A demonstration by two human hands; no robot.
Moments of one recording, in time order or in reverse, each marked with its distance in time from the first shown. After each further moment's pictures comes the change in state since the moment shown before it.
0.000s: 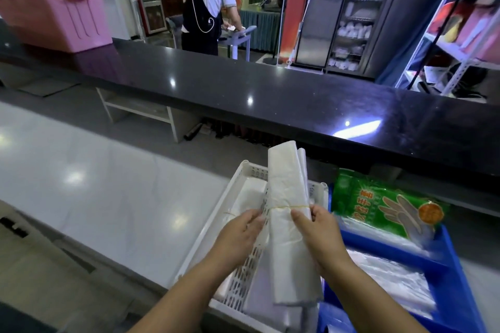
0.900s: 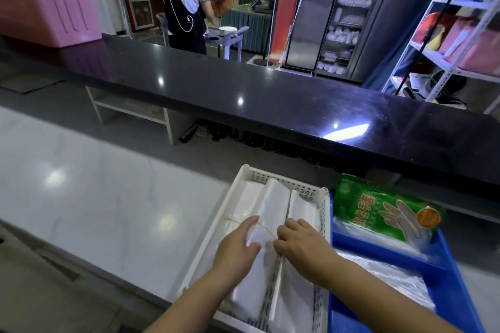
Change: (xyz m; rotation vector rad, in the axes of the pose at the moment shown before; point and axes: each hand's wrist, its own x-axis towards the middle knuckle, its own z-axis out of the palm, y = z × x) left_hand 0.007 -0.035 0.002 0.089 0.018 -0.023; right_hand 0.017 0.017 0.013 -1.495 -0.501 -1.014
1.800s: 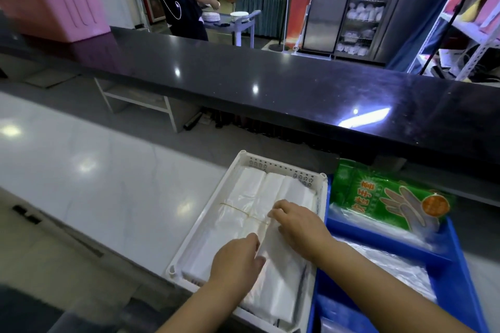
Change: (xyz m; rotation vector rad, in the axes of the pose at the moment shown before) left_hand -0.031 0.015 0.040 0.570 0.005 -0.015; right_hand -0.005 0.023 0.016 0.330 0.007 0.237
